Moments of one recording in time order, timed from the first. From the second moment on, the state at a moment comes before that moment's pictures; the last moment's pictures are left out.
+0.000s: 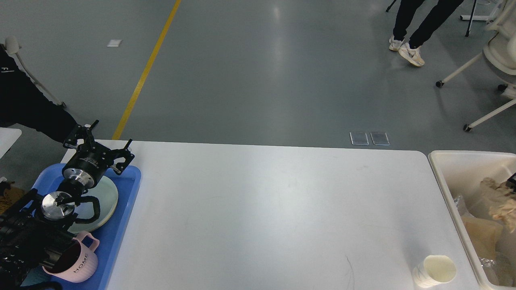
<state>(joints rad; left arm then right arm) -0.64 0.28 -1.09 -0.35 -0.14 -0.53 0.01 1.05 -0.69 -1.05 0.51 0.12 0.18 -0.05</state>
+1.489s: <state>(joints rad) -0.64 0.28 -1.09 -0.35 -0.14 -0.53 0.01 1.95 -0.26 -1.34 1.28 0.11 0.56 -0.04</state>
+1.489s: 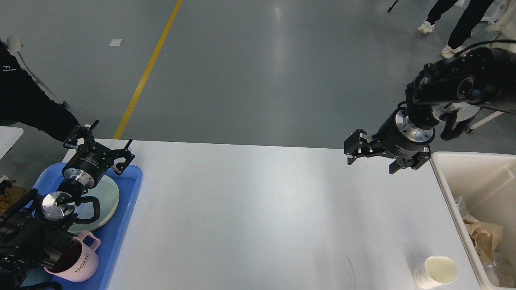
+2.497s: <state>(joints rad) -0.64 0.28 -1.09 -0.35 -0.14 -0.53 0.01 1.52 -0.44 -1.40 1.19 0.10 0.56 -0.04</state>
